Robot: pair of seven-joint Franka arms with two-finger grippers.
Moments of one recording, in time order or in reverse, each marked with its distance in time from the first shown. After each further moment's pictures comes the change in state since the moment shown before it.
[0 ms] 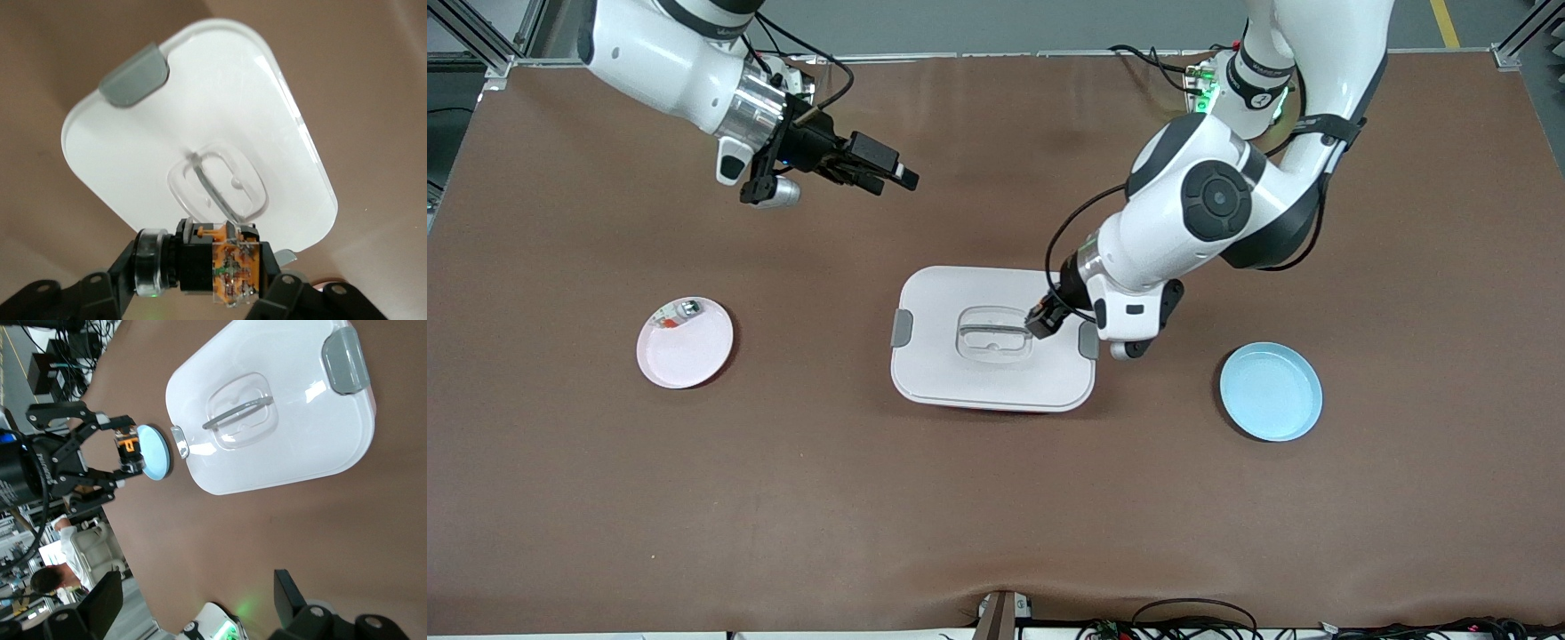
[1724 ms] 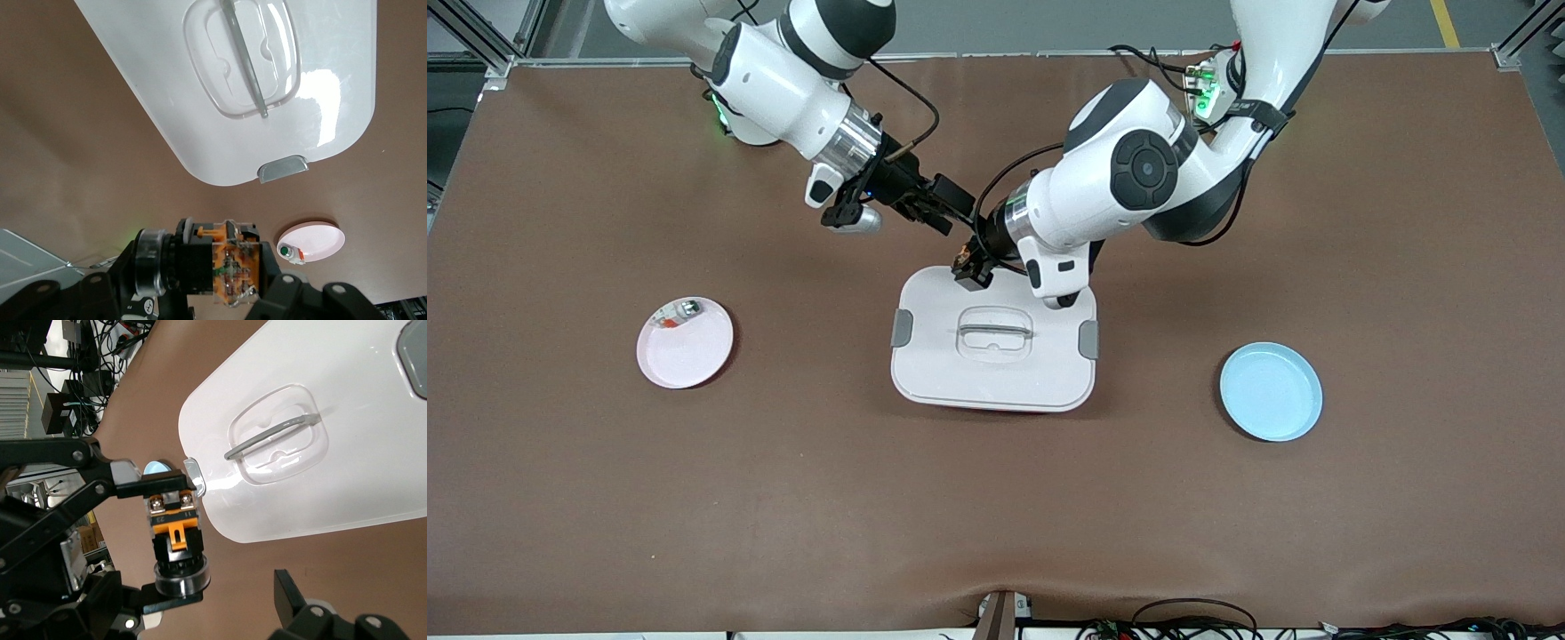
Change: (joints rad) left arm -0.107 0.017 -0.001 0.044 -0.185 -0.002 -0.181; right arm 0.189 0.234 -0.001 0.078 0.065 0.363 0.012
